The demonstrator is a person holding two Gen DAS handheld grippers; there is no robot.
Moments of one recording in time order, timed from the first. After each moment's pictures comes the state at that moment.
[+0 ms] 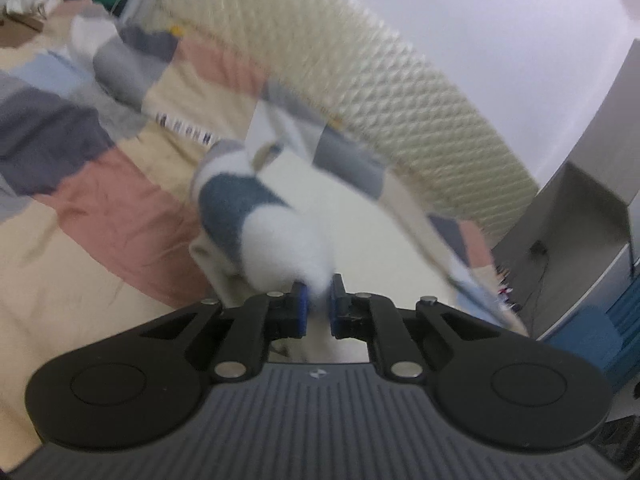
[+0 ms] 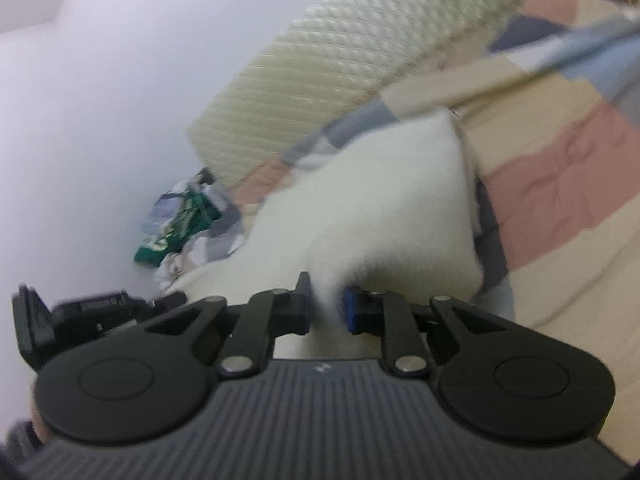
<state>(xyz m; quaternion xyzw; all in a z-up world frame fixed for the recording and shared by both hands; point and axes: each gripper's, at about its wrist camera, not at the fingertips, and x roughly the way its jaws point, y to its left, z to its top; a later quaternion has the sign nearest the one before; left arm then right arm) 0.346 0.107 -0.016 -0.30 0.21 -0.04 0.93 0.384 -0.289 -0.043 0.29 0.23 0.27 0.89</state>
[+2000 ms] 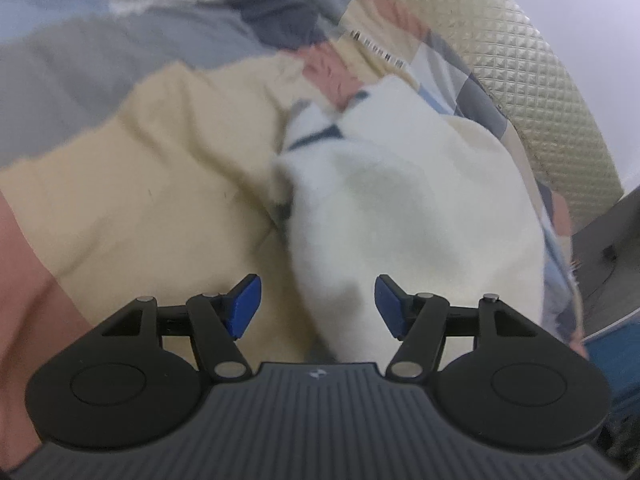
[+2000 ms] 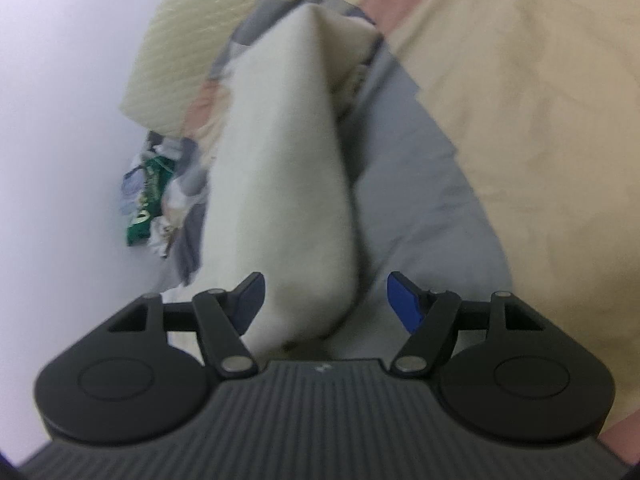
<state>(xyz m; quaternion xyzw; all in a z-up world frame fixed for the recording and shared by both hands) 0.100 0.146 -0.089 -0.37 0.34 0.10 0.86 0.243 -0.297 -0.107 0.43 0.42 0.19 0.78</state>
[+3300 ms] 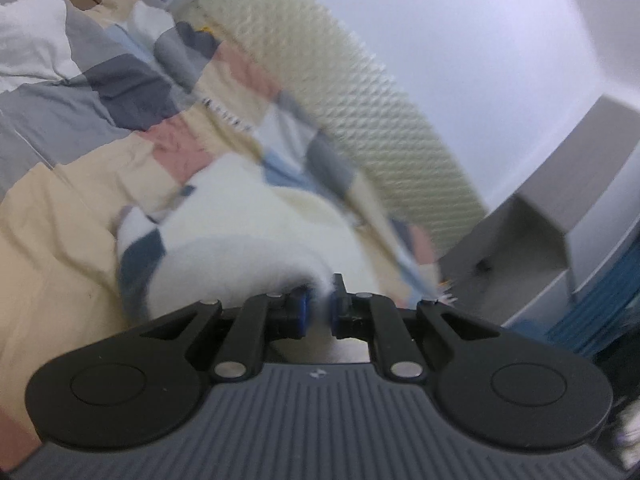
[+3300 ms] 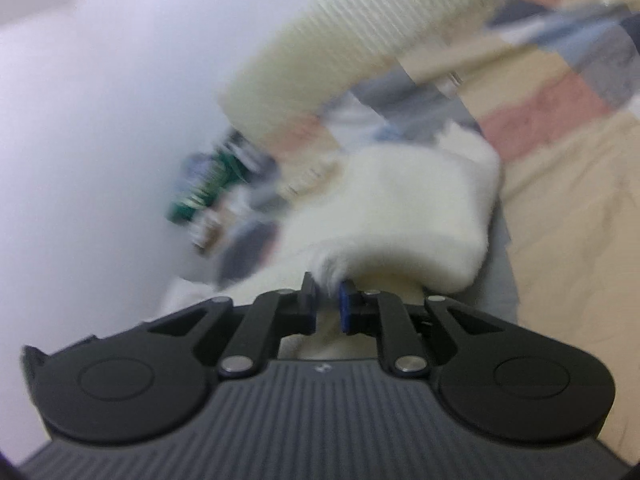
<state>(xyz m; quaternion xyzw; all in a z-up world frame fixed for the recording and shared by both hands) 0.097 0.141 -0.026 -0.36 0.20 -0.06 0.91 0.243 -0.300 -0.023 0.29 0.30 0.28 0.86</state>
